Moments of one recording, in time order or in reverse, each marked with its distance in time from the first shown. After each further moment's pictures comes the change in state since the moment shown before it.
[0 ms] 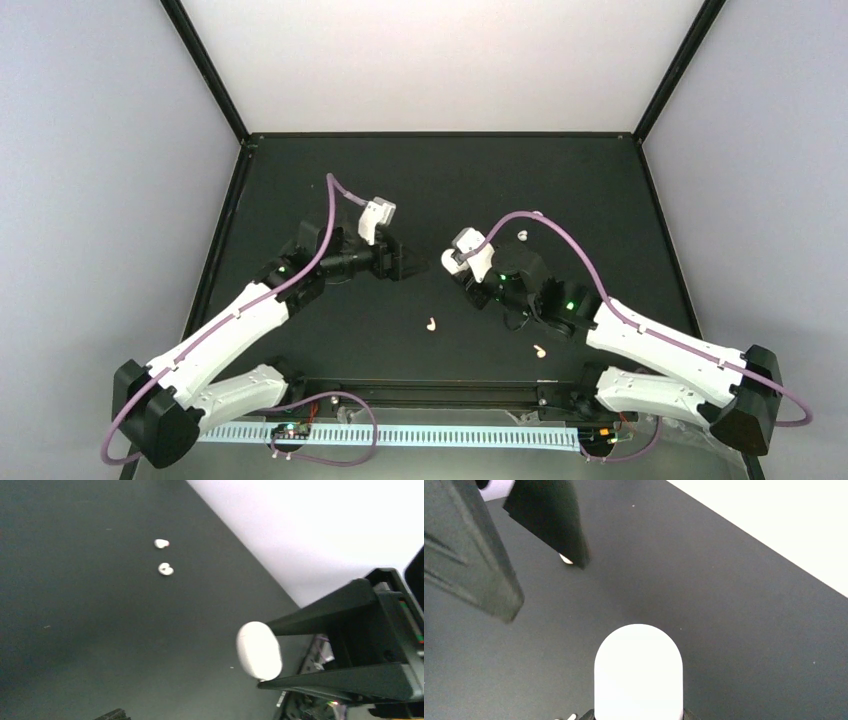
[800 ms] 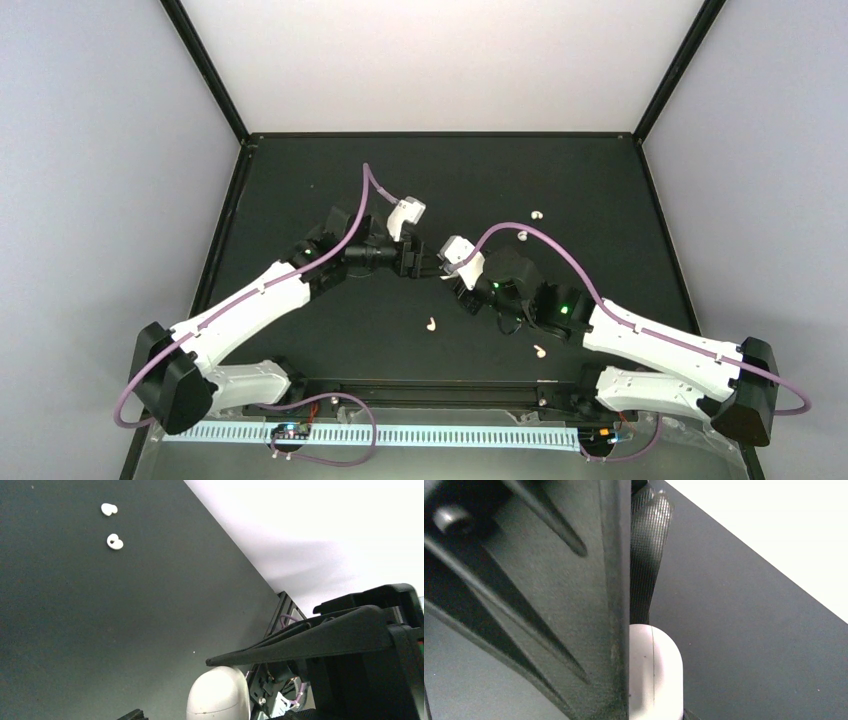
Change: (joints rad) left arm -0.090 0.185 0.127 -0.013 0.130 -0.047; right arm 0.081 0.012 0.016 0.023 0.027 -0.070
